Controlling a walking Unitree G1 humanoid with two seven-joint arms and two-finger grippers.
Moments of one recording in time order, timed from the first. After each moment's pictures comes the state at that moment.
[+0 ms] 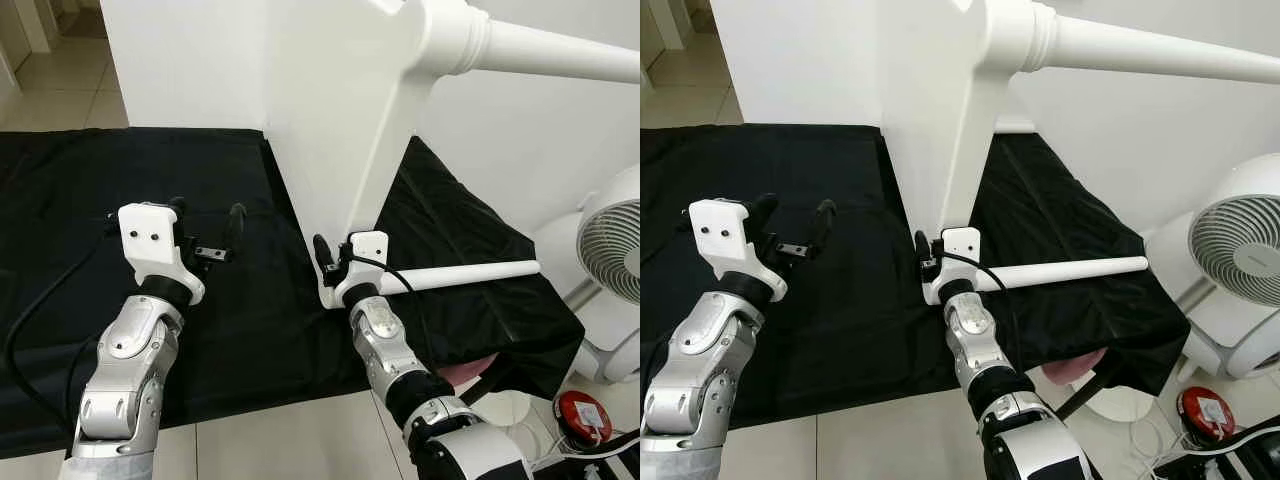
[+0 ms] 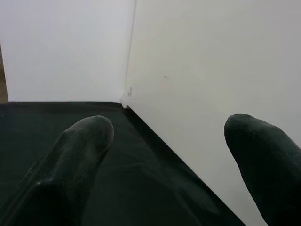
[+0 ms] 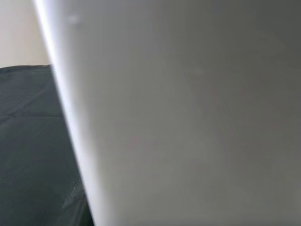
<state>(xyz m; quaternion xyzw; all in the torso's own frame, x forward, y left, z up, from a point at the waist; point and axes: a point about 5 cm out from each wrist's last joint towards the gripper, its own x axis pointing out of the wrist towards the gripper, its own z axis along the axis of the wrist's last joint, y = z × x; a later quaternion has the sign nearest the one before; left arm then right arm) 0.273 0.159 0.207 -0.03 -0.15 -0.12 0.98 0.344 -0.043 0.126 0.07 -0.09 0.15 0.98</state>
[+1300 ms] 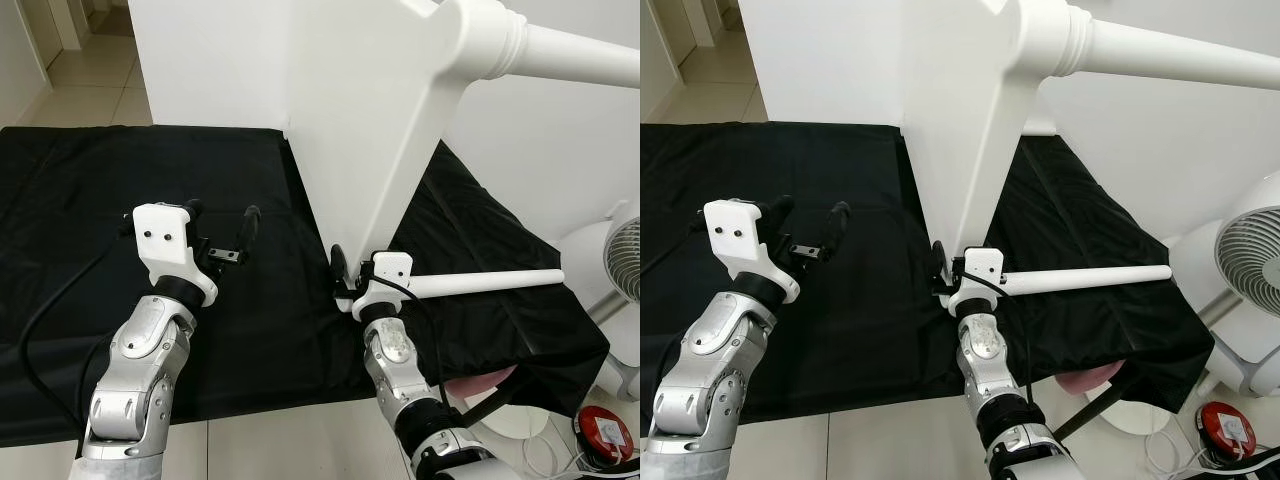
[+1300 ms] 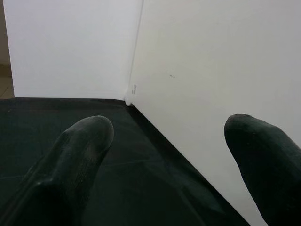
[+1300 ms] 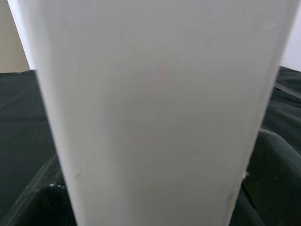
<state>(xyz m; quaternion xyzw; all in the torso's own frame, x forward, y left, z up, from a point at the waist) 0.271 0.147 0.208 -0.04 -0.15 -0.14 0.98 0.329 -0.083 0.110 0.07 -0.11 0.04 0.99</state>
